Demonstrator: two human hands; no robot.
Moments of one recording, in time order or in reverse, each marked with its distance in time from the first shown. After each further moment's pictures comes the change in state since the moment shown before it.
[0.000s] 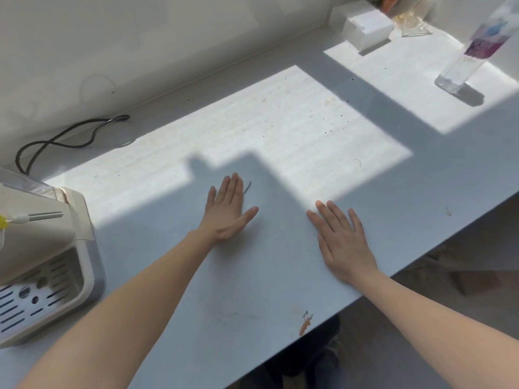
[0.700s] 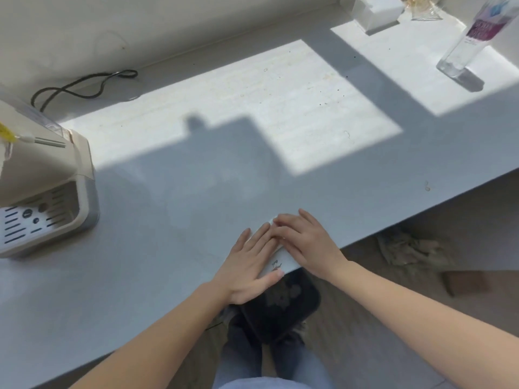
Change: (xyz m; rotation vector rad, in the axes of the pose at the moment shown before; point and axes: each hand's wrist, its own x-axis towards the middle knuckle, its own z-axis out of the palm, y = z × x) left_hand -0.151 0.115 0.091 -0.101 -0.016 0.266; right_hand -0.060 -0.017 0.006 0.371 0.103 -0.492
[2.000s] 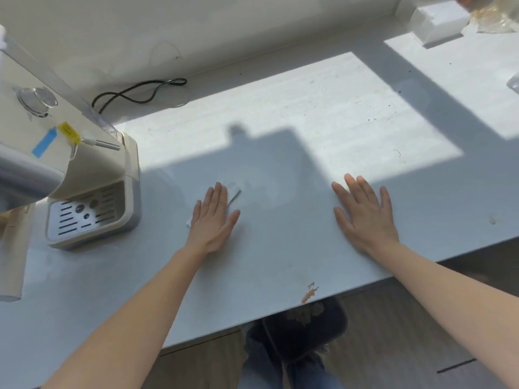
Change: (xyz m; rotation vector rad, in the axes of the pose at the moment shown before) left_hand -0.006 -0.135 -0.062 0.018 0.199 -0.622; right_hand 0.058 0.060 -0.019 -0.372 -0.103 0.417
